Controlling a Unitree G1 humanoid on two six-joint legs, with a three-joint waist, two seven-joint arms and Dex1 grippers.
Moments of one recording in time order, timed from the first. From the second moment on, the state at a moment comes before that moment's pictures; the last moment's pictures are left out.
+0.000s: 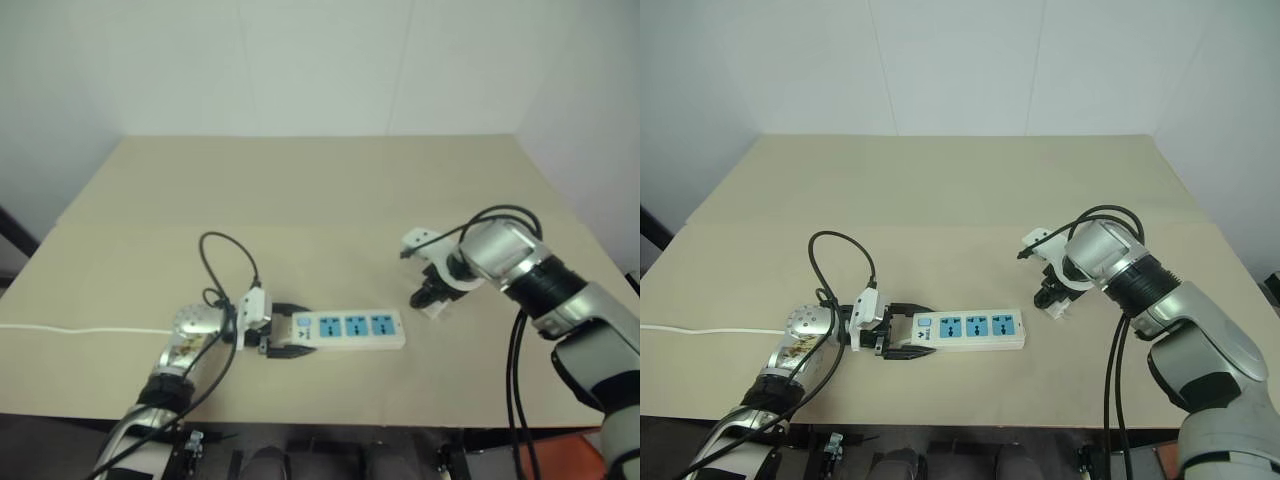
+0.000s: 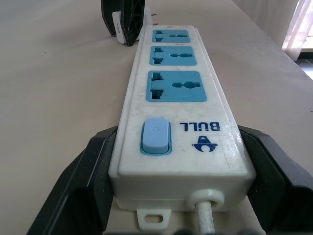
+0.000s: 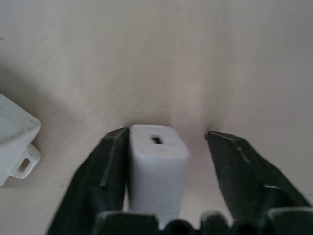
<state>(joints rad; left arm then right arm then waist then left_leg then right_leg) -0.44 0.41 -0.14 0.50 -0.23 -0.25 -1.41 -1.10 -0.74 0.75 0.29 0.20 1.31 0.93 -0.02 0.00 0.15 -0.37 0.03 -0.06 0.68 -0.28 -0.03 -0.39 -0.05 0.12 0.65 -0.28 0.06</state>
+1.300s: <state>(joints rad) -0.51 0.46 -0.17 0.57 -0.24 -0.24 -1.44 -0.37 -0.23 0.14 -0.11 0.37 0.21 0.93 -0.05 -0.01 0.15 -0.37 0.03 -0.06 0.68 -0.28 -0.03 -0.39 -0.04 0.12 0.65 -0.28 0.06</state>
